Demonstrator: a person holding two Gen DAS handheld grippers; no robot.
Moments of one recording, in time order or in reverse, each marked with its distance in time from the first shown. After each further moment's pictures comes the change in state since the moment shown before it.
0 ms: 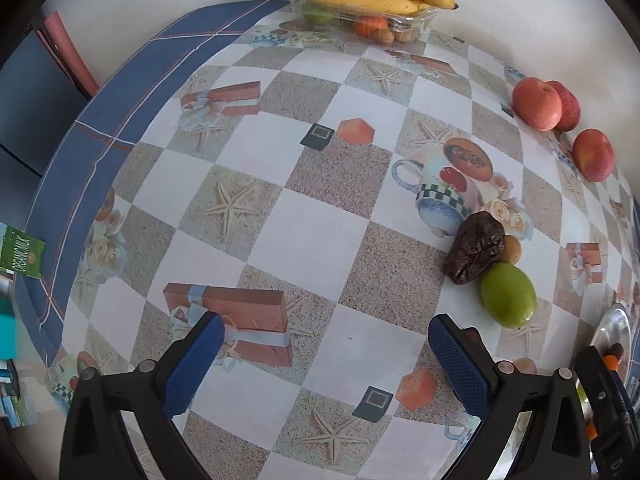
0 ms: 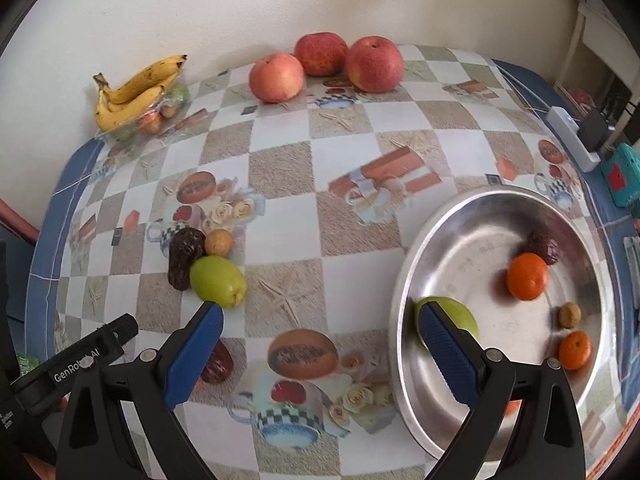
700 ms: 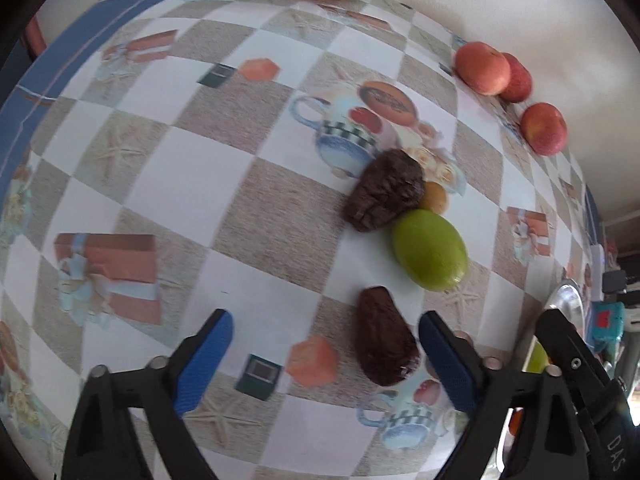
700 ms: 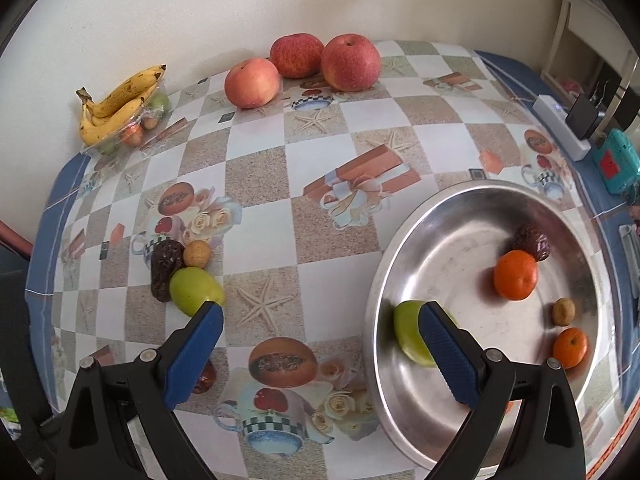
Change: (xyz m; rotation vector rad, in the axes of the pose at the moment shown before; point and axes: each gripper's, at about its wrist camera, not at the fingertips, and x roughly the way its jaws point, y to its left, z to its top) left arm 0.020 -0.039 -0.023 -0.004 0.098 -0.256; right arm 0.002 -0.018 0.005 0.061 0.007 -0.014
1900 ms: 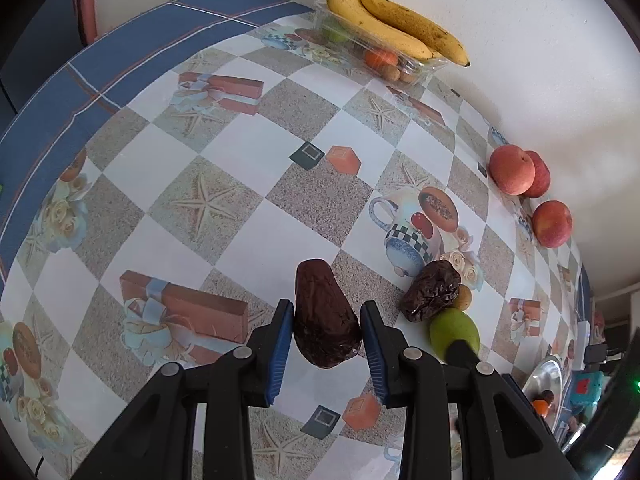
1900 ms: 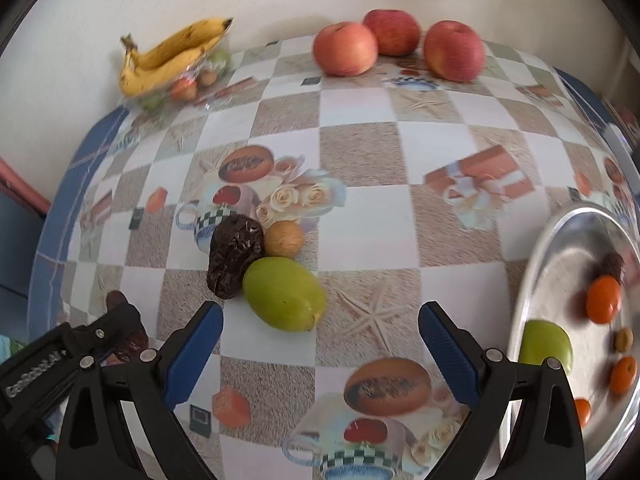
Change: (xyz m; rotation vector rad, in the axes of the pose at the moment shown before) left arm -0.043 0.063 0.023 -0.161 -0.171 -0.011; right arm 0.046 0.075 -0.004 -0.152 0.041 0.075
